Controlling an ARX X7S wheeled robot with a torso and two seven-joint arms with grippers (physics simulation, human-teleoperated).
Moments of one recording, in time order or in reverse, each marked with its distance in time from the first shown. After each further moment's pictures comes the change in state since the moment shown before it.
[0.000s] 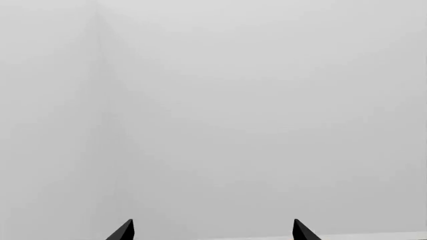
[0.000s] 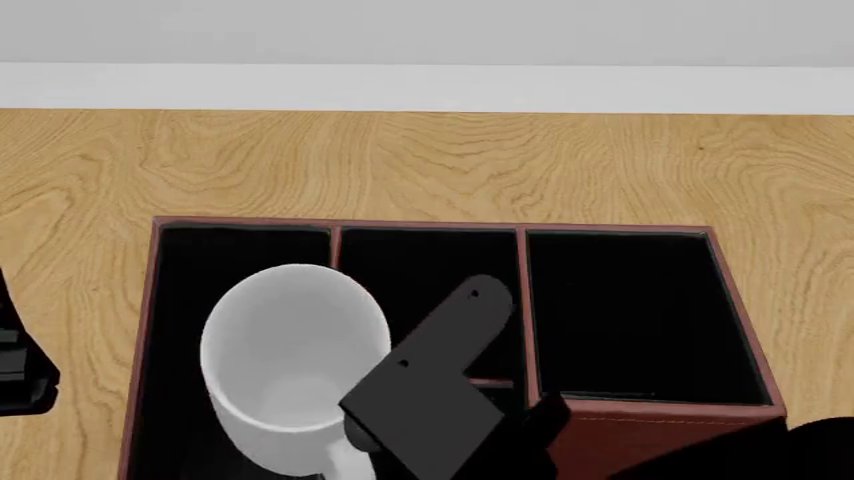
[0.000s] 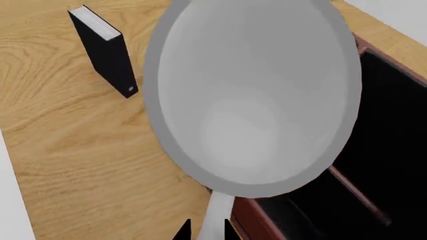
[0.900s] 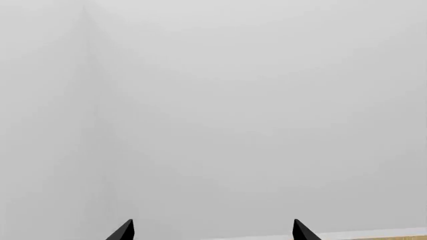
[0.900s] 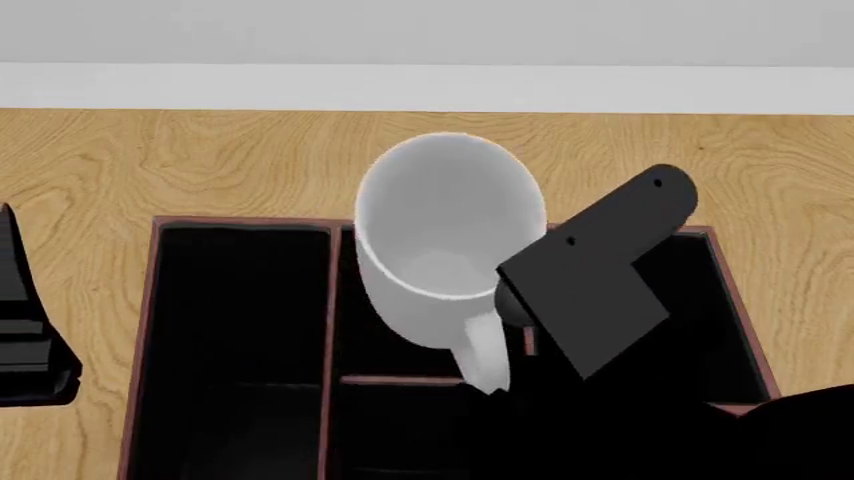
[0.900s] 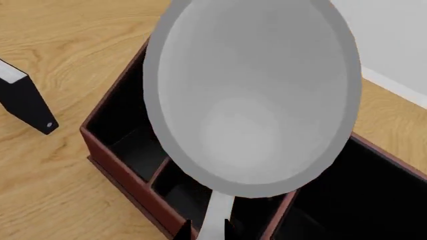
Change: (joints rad) left arm -0.033 -0.049 0.056 -0.060 -0.067 0.064 -0.055; right arm 0.105 0.169 0.070 0.056 0.078 -0.024 0.073
